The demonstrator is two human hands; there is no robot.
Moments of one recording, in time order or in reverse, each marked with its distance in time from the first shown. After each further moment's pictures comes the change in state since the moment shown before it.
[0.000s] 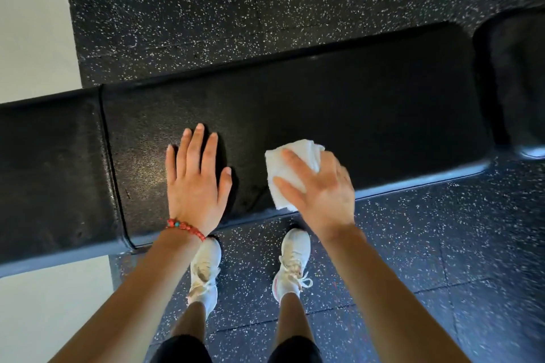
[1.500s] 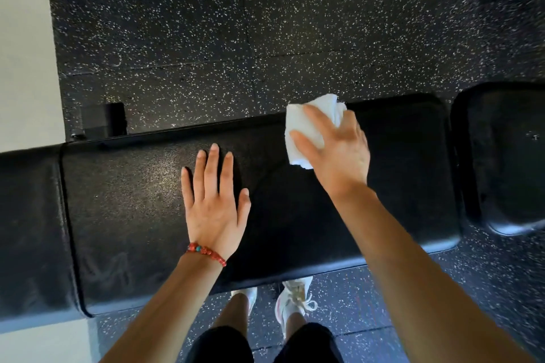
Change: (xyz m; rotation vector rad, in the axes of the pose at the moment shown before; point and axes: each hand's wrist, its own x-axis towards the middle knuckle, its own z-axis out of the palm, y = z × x) left_hand 0.075 0.069 0.021 0.012 -0.003 -0.072; right_hand 0.159 0.067 -0.022 0.054 0.021 0.124
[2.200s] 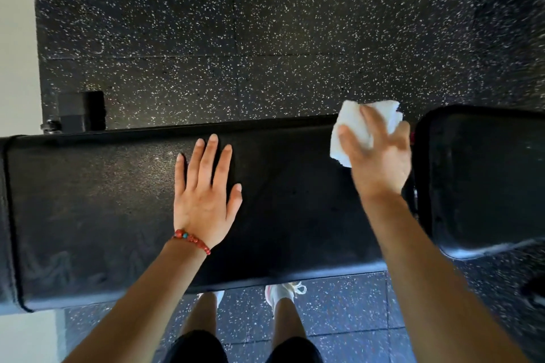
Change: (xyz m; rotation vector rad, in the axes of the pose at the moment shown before) left_hand 0.026 0.057 0.009 0.026 -0.041 0.065; right_hand 0.033 0.103 -0.053 -0.025 0.101 0.263
